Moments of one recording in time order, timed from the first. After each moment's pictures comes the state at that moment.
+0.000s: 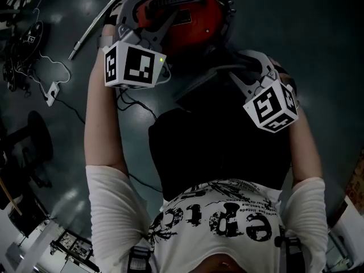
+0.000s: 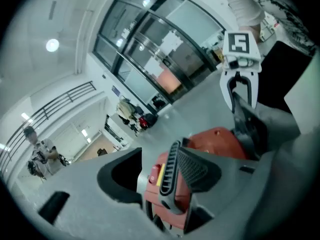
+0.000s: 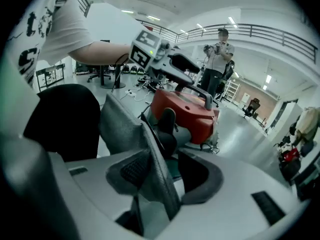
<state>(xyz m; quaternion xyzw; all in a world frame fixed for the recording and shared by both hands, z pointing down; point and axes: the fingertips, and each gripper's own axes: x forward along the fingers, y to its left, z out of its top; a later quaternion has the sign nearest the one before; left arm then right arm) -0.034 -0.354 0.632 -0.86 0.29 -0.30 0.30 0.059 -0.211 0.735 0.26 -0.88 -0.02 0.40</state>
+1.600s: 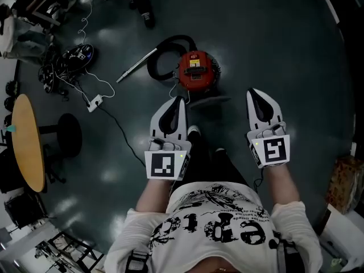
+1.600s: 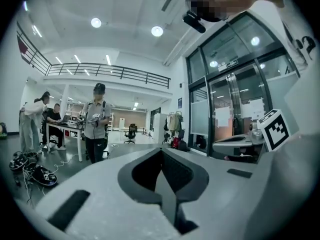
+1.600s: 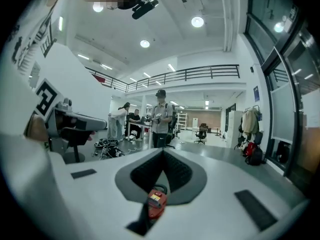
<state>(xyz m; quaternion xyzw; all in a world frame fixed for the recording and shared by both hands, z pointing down) -0.066 -0.148 0.131 -0.83 0.55 -0.03 -0.05 0.112 -0.157 0.148 0.51 -0.85 -0.01 0.10</state>
